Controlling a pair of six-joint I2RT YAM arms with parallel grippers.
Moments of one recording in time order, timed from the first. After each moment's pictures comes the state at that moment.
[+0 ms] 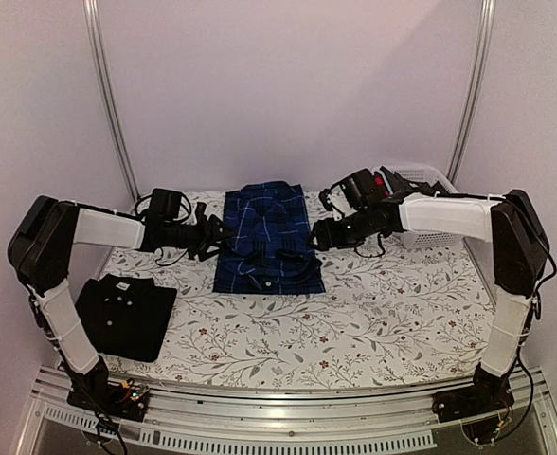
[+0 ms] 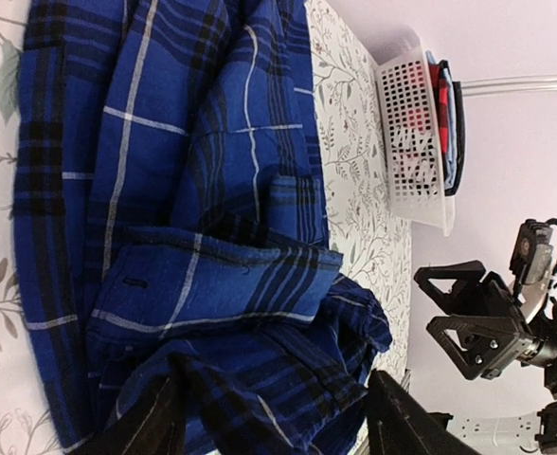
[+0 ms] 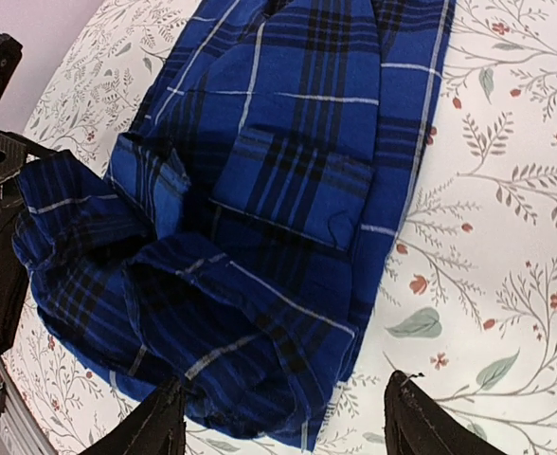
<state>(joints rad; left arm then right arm) -0.33 1.81 1.01 0.16 0.60 -0.85 0.64 1.93 1.45 -0.35 -0.19 0.33</state>
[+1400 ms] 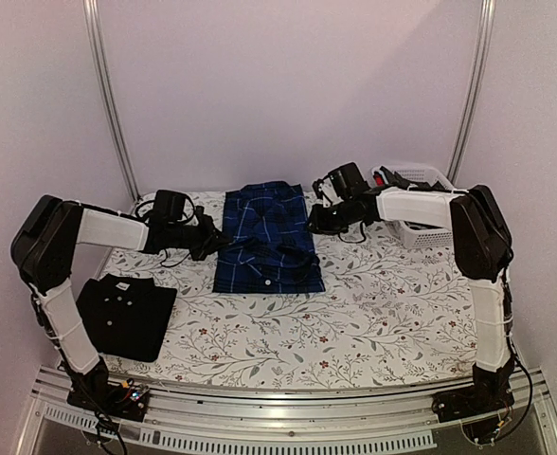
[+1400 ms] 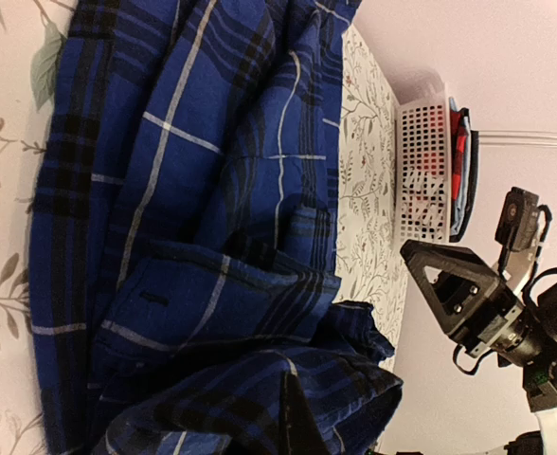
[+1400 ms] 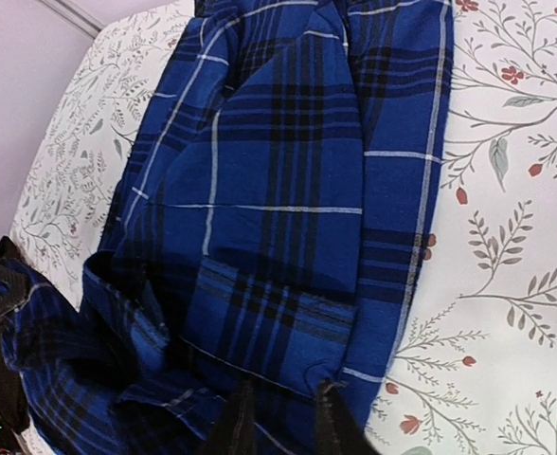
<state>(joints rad) -0.36 1.81 0.99 0.18 0.50 -0.98 0.59 2.17 1.71 -0.29 -0.23 0.41</state>
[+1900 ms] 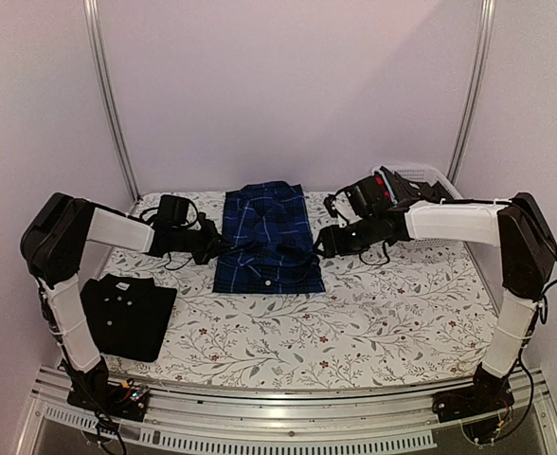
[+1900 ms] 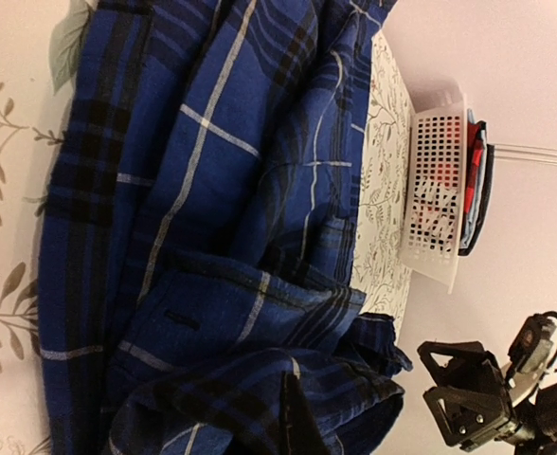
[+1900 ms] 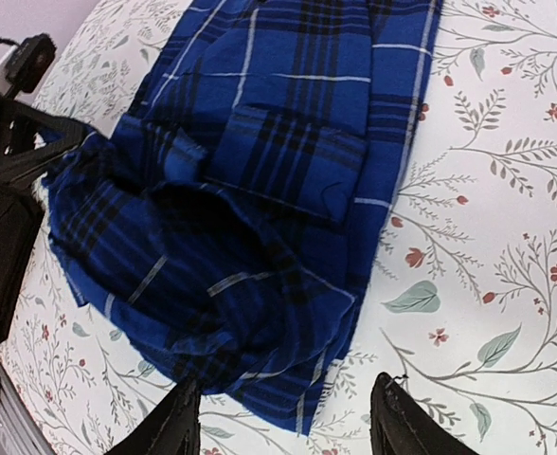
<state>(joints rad) -0.35 1.90 1.01 0.23 0.51 -1.04 0.64 1.86 1.32 -0.29 -0.18 0.34</state>
